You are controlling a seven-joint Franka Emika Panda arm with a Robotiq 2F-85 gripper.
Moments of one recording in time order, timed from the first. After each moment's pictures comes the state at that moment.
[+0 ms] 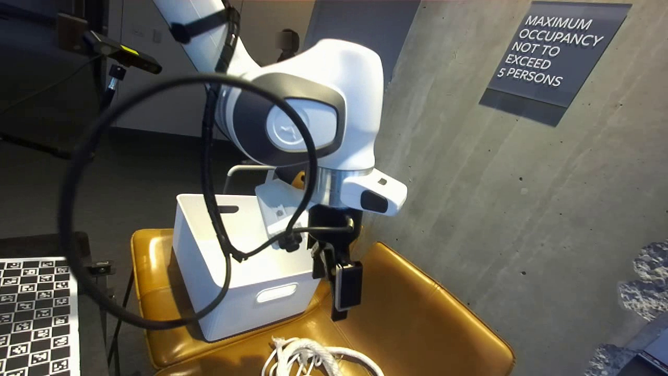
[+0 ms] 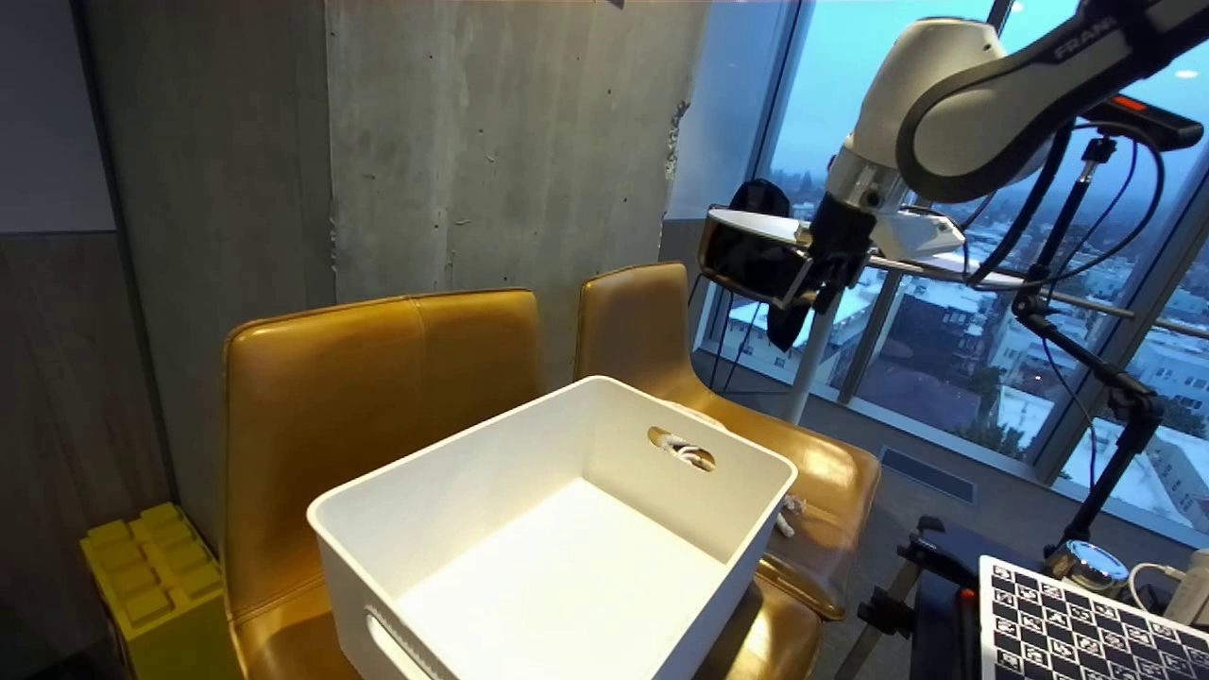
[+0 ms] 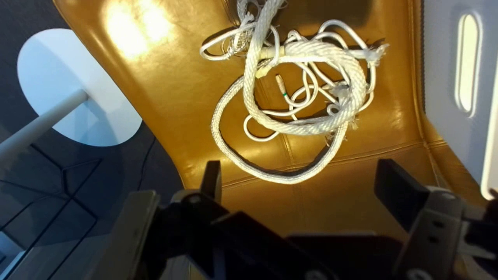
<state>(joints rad) -0.18 0.21 -0.15 -2.15 -0.18 2.60 0.16</state>
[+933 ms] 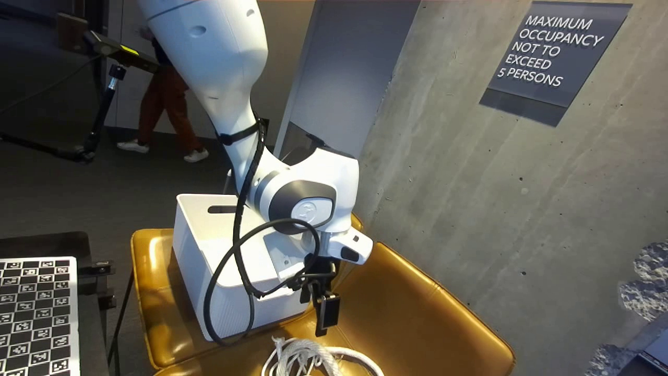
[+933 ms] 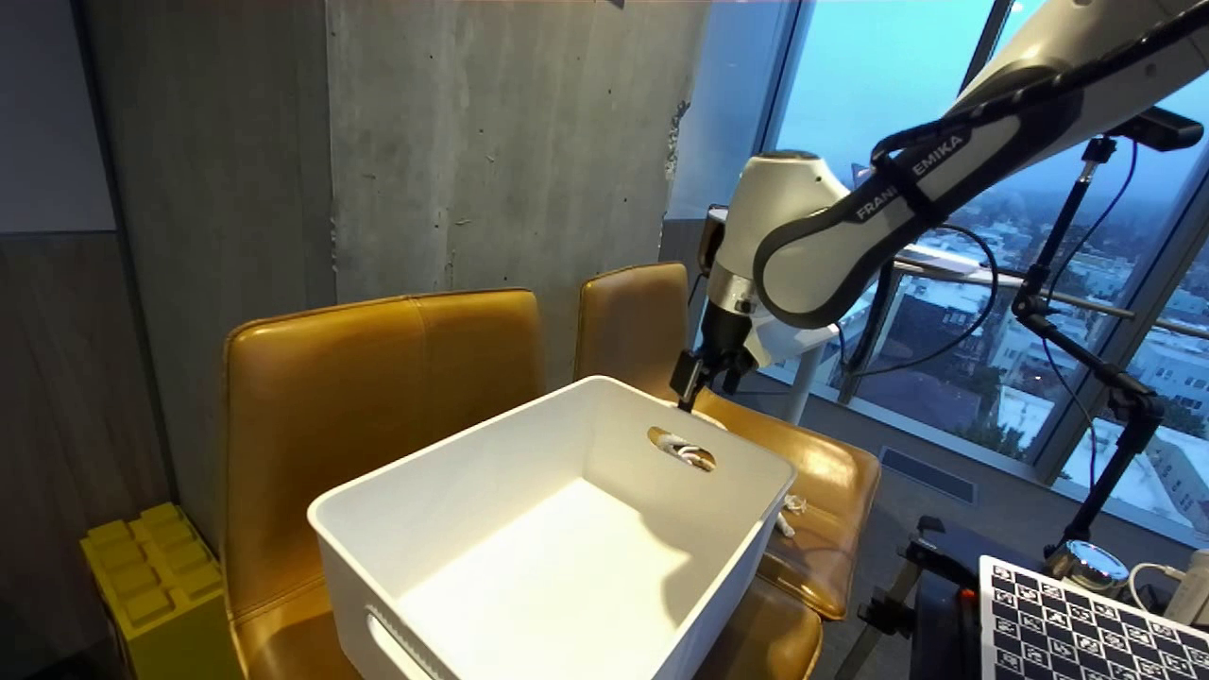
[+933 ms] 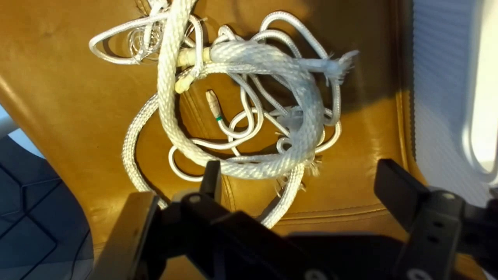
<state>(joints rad) -0.06 0.65 -0.16 -1.86 -0.16 2.63 0.24</state>
